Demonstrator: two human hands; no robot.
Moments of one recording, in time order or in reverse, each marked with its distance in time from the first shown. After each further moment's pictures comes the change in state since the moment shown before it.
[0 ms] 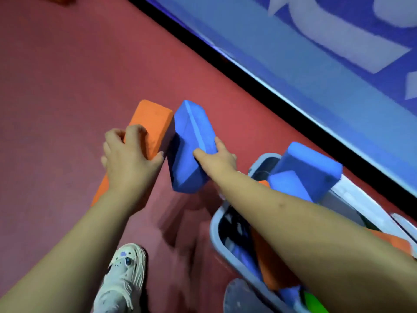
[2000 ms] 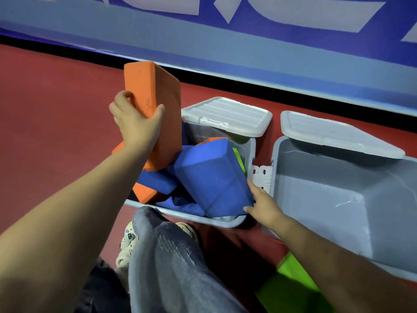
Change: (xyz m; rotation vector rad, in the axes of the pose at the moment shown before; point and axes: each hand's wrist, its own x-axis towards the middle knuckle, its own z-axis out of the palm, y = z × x) left_hand -0.264 0.341 0.050 -0.308 -0.147 0.273; right_hand -0.245 0.435 -0.307 -0.016 -0.031 0.147
